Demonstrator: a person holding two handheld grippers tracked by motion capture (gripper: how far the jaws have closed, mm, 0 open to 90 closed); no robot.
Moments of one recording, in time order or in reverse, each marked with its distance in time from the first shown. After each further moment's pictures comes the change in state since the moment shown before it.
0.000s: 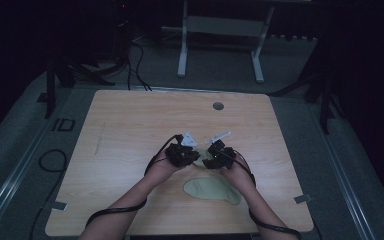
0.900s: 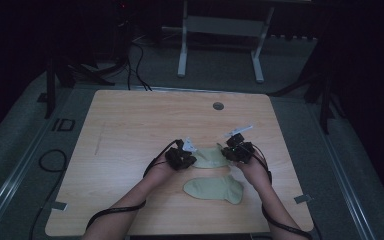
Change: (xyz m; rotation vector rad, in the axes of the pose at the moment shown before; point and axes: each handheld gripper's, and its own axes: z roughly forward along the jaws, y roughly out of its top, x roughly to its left) left arm 0.006 -0.019 0.019 0.051 0.020 0.033; right arm -0.040 -0.012 -0.039 -0.054 -0.052 0.072
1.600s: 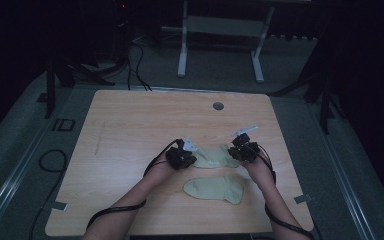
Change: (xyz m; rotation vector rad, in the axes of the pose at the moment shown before) left arm 0.001 0.002 0.001 0.010 0.004 0.016; right arm -0.022 -0.011 0.008 0.017 -0.045 0.028
